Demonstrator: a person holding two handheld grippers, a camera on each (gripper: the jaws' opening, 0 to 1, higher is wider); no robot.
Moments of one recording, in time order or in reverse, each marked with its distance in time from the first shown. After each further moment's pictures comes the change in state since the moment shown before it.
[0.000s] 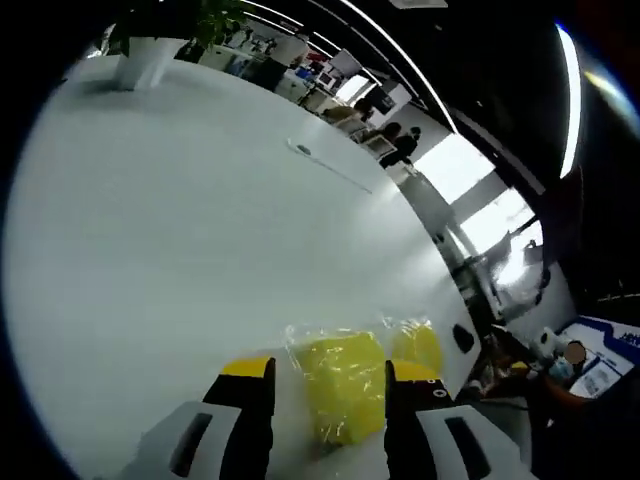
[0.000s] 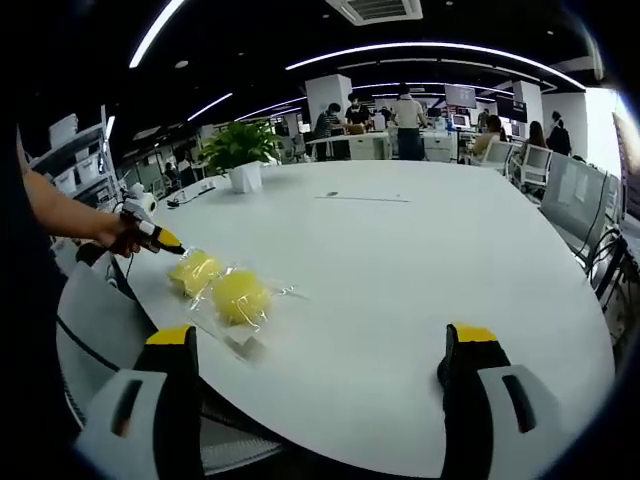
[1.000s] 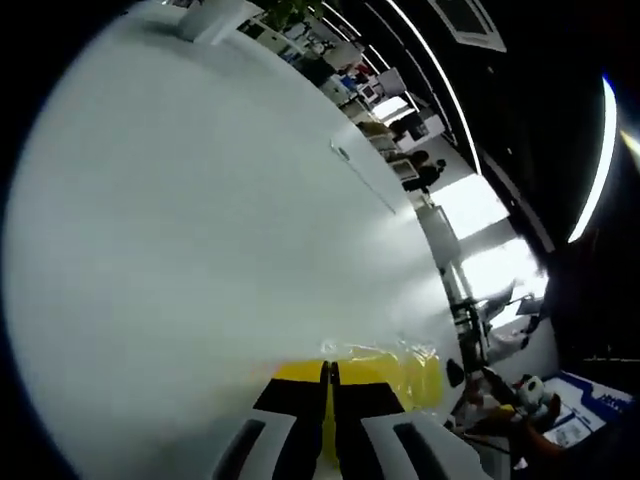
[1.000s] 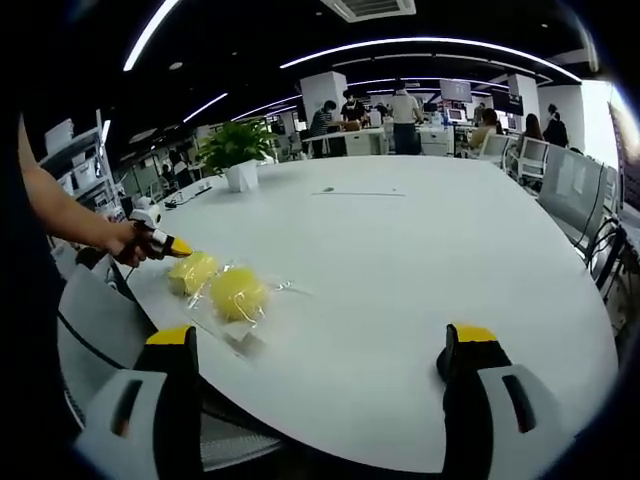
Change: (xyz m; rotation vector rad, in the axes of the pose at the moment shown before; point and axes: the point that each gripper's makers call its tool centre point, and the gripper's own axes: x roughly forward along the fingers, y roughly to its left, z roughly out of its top) left arm 0.018 0.030 0.003 -0.177 -0.019 -0.020; right arm 0.000 -0.002 -0.008 0.025 0.012 -0.004
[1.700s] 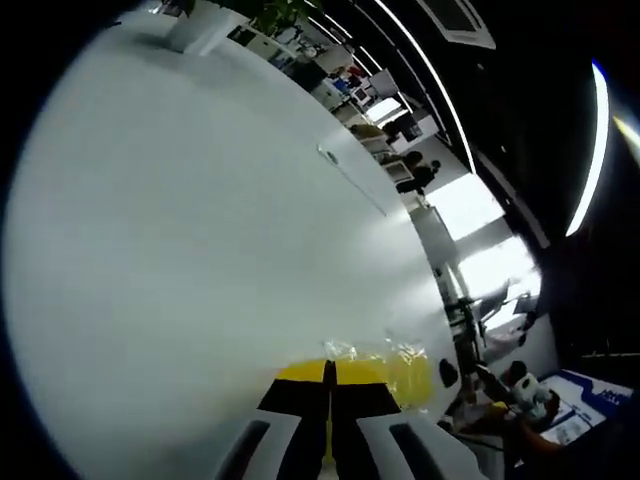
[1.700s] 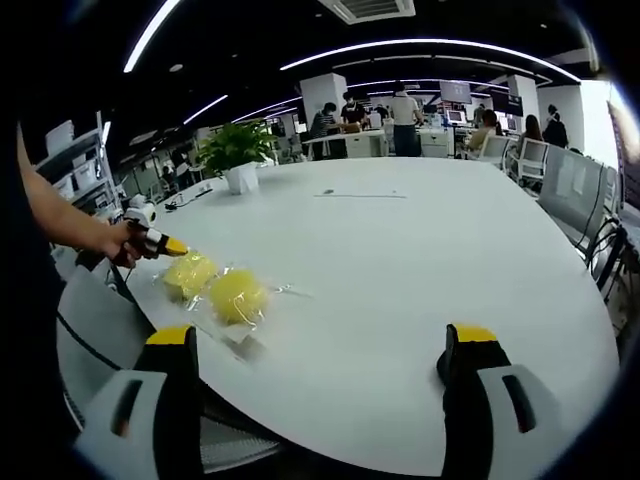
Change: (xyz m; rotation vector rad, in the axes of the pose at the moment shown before) left arm -0.008 -0.013 0.001 0.000 -0.032 -0.024; right arm 0.000 -0.002 0.004 0.000 -0.018 0.002
